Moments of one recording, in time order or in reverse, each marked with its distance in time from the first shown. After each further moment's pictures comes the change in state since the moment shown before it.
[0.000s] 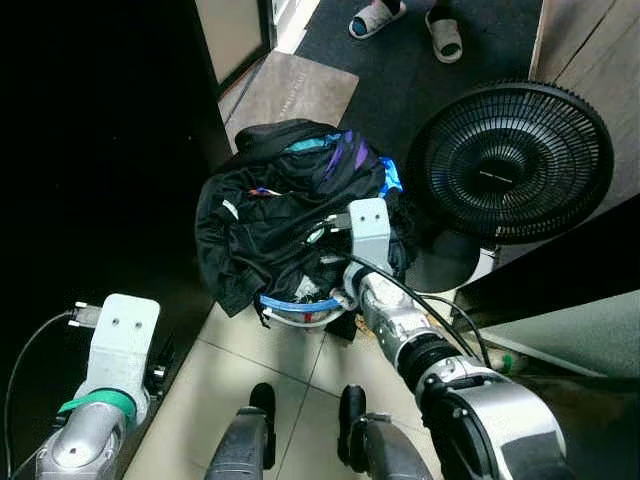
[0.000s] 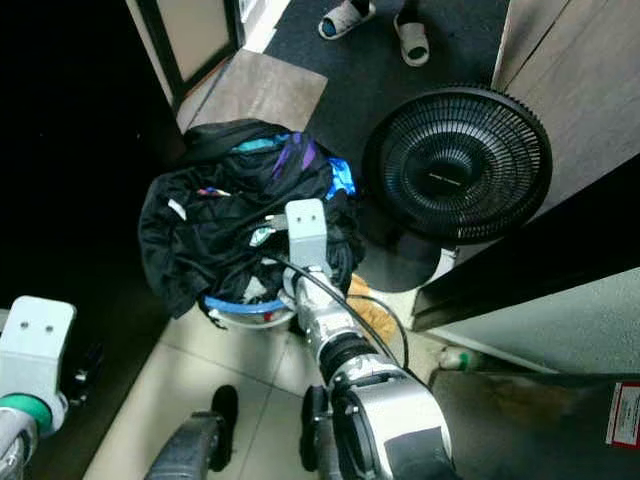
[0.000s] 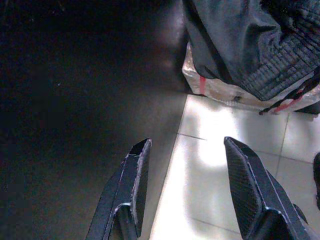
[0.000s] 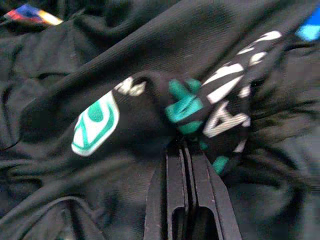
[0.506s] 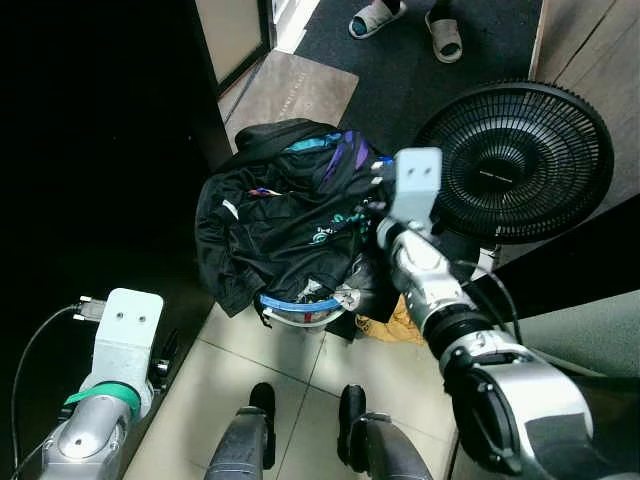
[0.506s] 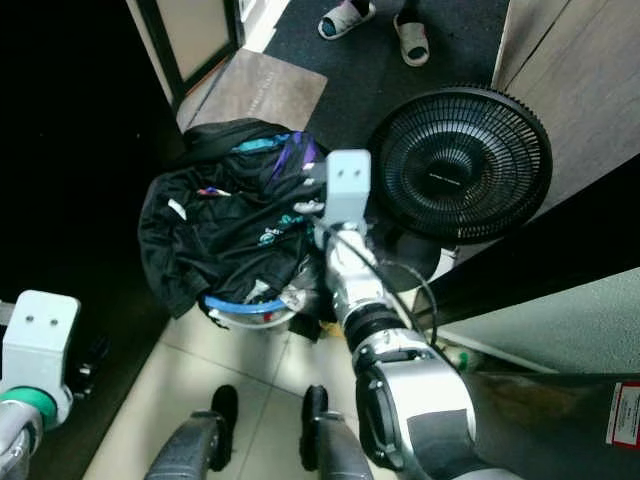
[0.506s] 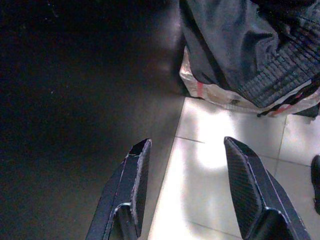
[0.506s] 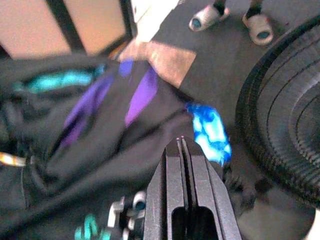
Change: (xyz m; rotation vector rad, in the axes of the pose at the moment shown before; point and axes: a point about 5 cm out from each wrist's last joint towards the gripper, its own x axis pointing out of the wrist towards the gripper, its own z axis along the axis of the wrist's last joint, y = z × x) left arm 0.006 -0.002 0.003 -0.005 -0.008 -0.007; right arm 0.006 -0.033 0.066 0.036 -0.292 -0.095
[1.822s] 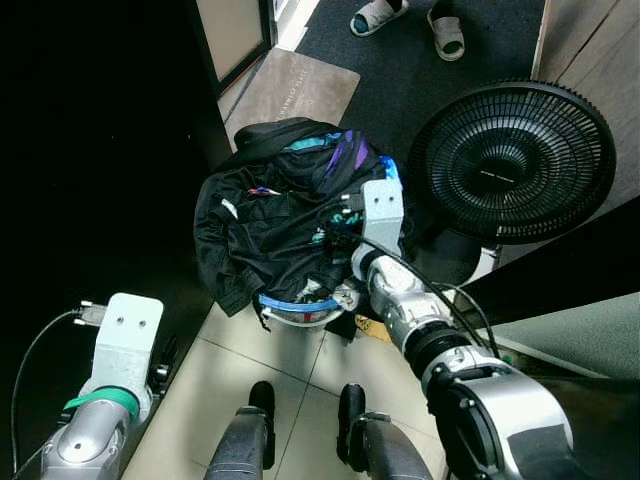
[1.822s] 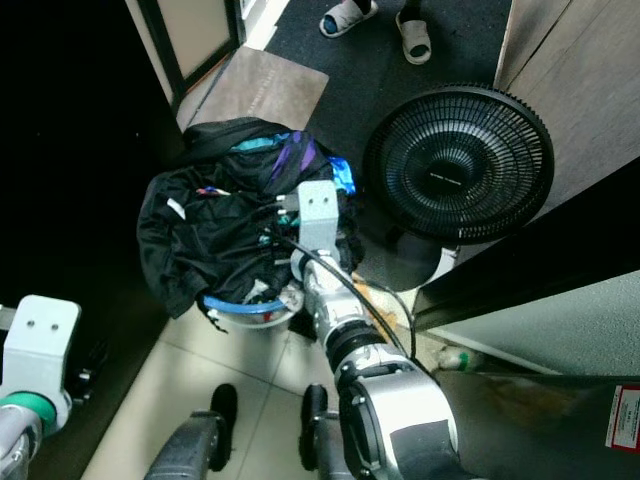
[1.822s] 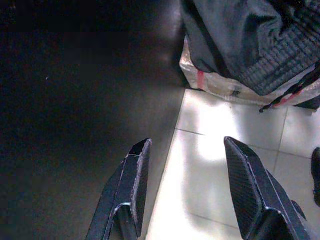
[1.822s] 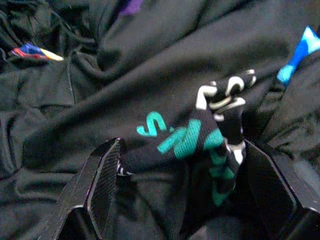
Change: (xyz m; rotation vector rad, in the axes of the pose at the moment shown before) left arm -0.002 0.000 -0.007 0.007 0.028 -0.002; right arm -0.020 0.025 -0.050 -0.015 0.253 0.116
